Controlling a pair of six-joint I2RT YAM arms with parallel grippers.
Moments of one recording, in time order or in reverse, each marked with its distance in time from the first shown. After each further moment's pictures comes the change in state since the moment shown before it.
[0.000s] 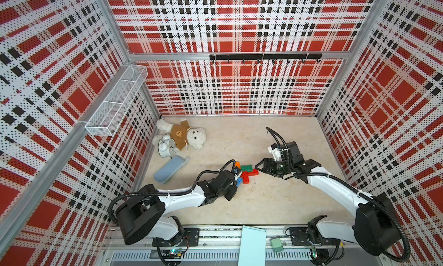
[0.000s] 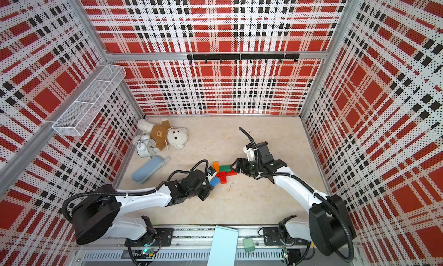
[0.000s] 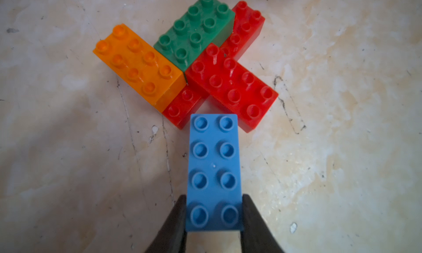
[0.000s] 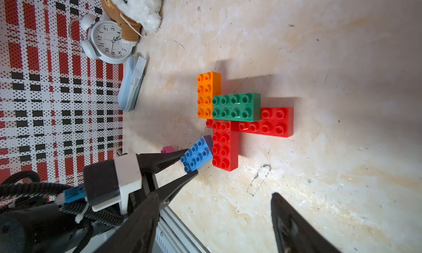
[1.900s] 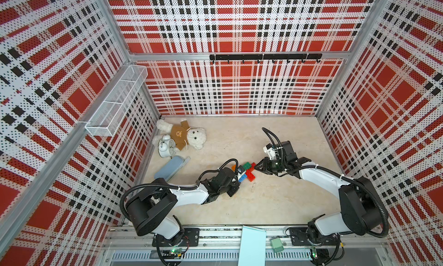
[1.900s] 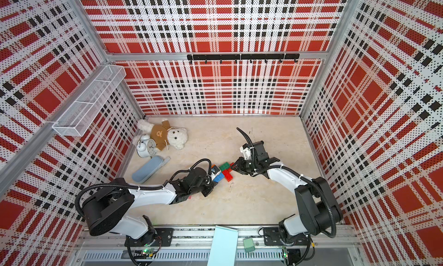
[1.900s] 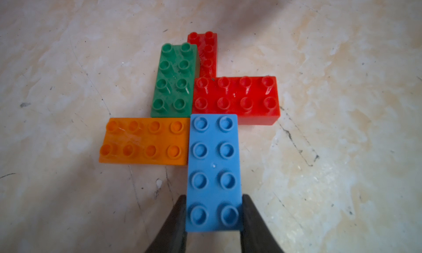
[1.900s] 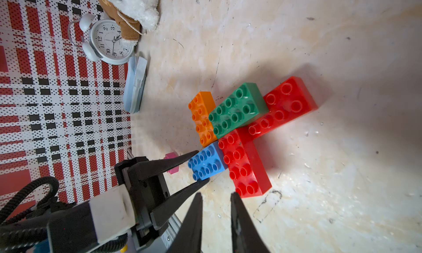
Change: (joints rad) left arm 0.052 0.101 -0.021 0.245 0.033 0.203; right arm -0.007 0.188 0.005 0.166 -0.101 0.032
